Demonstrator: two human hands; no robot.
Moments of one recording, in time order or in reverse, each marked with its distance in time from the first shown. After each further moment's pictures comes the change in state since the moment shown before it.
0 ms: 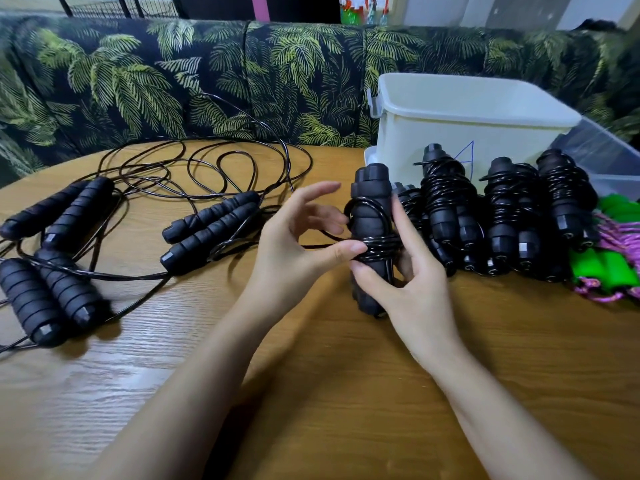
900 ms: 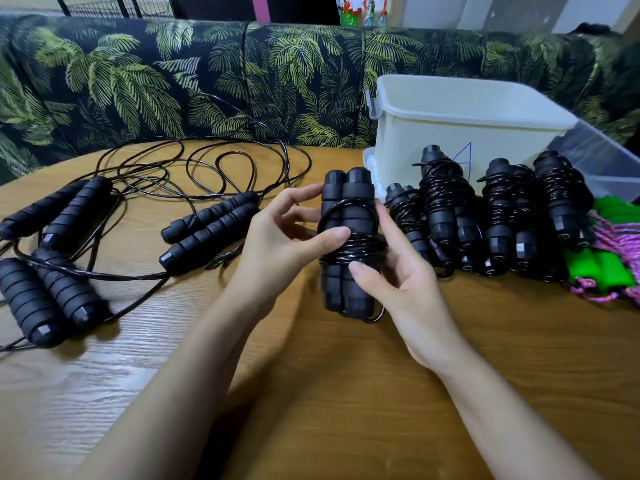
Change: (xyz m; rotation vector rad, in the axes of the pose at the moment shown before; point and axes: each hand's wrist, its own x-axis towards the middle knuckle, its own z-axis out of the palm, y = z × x) left_hand 0.003 0.009 -0.011 -0.107 0.024 -0.223; right_hand -0.001 0.000 -0.003 0.190 -0.211 0.046
